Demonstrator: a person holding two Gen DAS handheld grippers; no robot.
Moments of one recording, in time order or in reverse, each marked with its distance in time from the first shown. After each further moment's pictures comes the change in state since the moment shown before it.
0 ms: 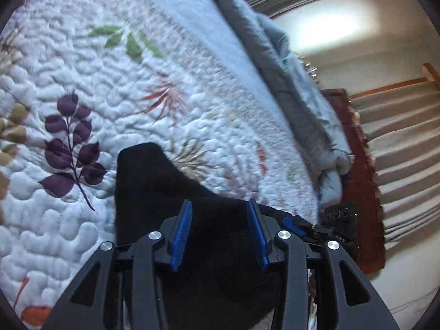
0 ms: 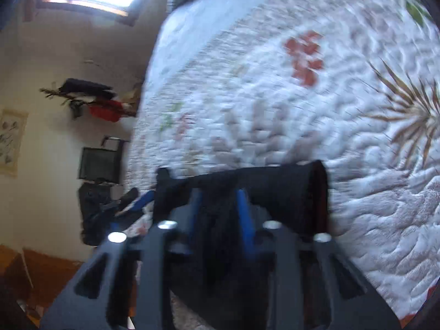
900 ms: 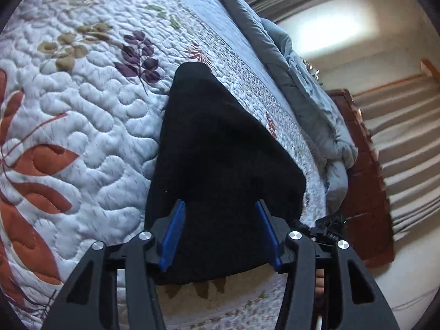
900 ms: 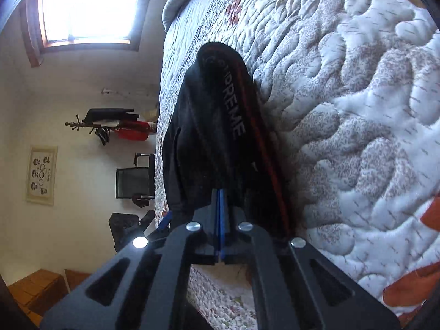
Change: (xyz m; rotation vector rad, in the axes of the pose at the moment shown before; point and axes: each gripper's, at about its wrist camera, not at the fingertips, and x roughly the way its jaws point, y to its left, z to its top) left arm -0.051 0.021 -0.118 -0.011 -0.074 -0.009; right arm -0.029 -0.066 -0.116 0.178 -0.049 0.253
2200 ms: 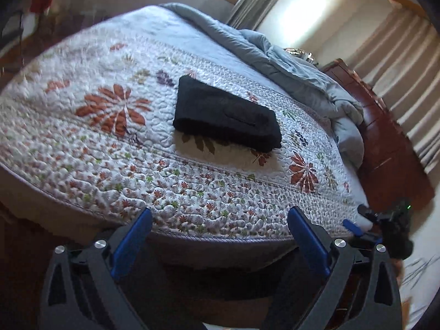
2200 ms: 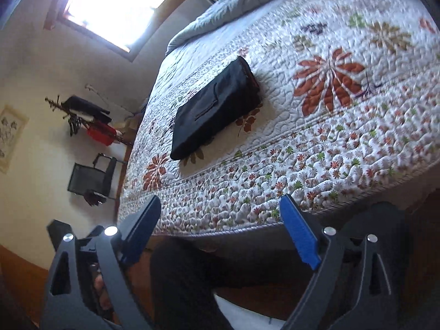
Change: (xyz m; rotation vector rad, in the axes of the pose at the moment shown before) left arm -0.222 -0.121 -0.243 0.313 -0.136 0.302; right arm -0.177 0.124 -0.306 -0.247 -0.277 -0.331
